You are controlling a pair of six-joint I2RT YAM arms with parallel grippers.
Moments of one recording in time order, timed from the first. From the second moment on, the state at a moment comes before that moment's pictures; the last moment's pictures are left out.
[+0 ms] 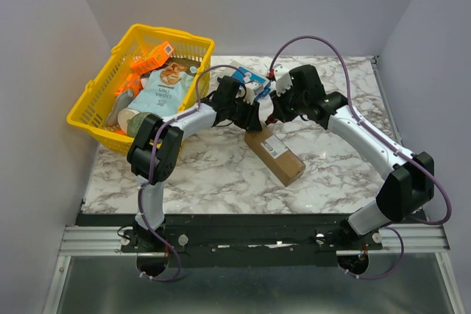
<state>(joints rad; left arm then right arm) -0.54 1.99 1.39 -0.16 0.56 -0.11 0.52 1.54 1.36 -0.55 -0.12 -0.18</state>
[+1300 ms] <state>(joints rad) -0.54 2.00 1.40 -0.17 0.57 -0.11 0.53 1.54 1.39 -0.58 -0.12 -0.19</state>
